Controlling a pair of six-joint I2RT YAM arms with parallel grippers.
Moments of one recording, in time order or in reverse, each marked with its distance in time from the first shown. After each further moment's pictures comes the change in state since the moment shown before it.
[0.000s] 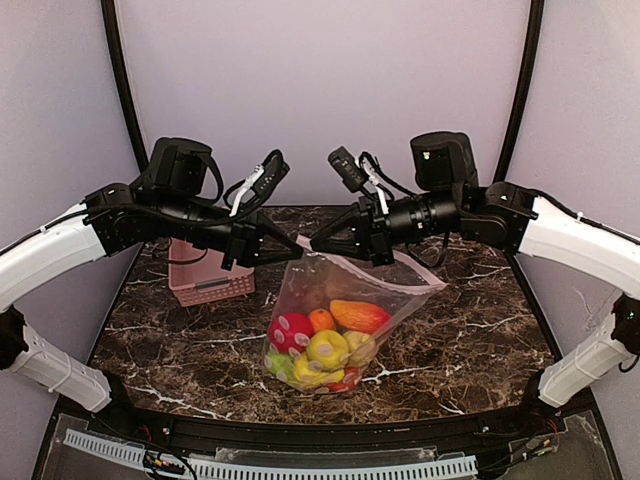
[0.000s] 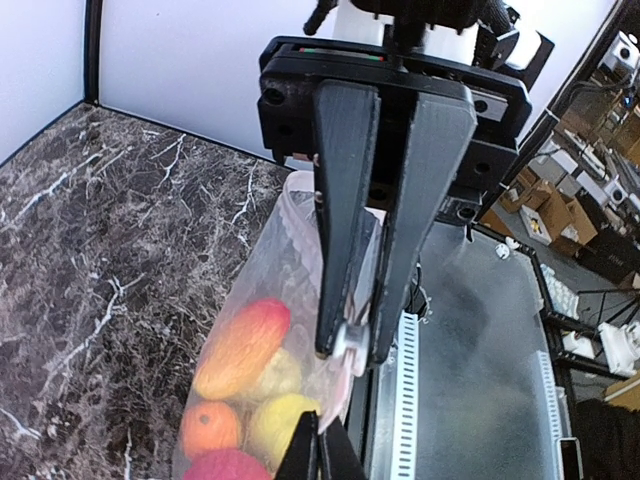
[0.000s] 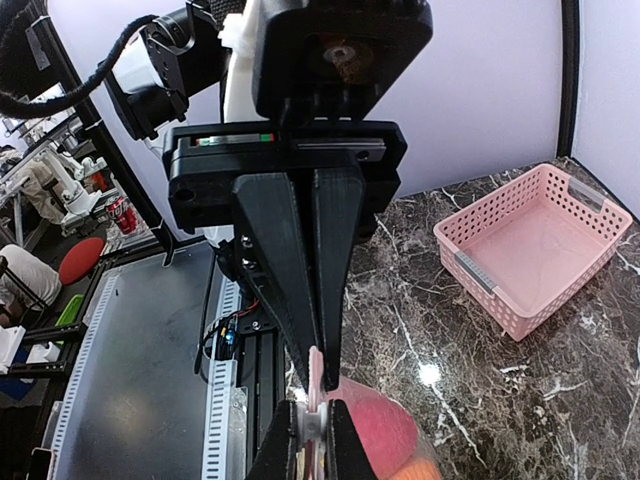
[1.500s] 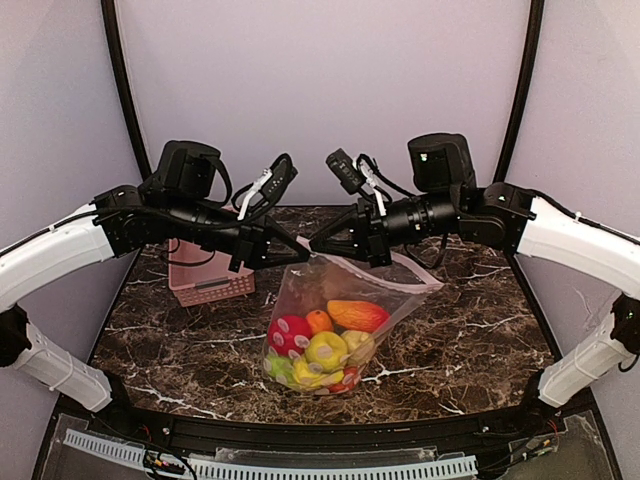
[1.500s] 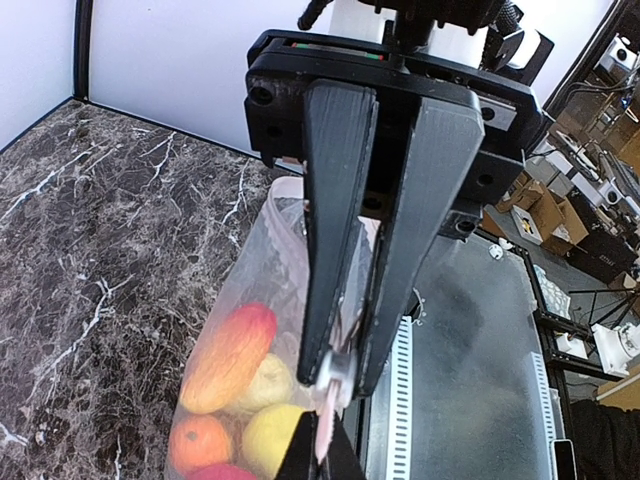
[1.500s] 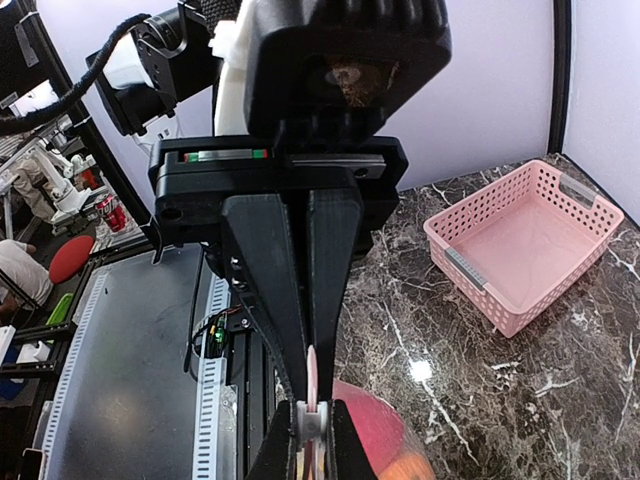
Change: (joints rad) left arm 0.000 0.029 -0.006 0.033 0.018 -0.021; right arm 0.003 0.006 0.000 -0.007 0.026 -0.011
